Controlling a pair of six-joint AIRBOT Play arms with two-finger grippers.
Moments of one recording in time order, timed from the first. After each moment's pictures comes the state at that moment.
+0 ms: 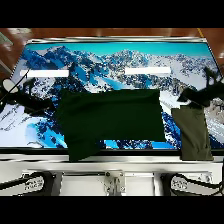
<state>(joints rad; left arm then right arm) 0.16 -1.34 1.12 1.30 -1.28 -1.51 -0.37 -1.43 1.32 -1.24 1.36 1.41</state>
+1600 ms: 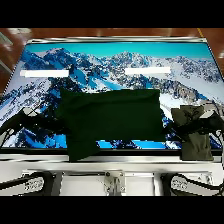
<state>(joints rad) 0.12 -1.36 0.70 0.96 -1.05 -1.37 -0.42 -1.40 0.75 -1.12 1.25 1.35</state>
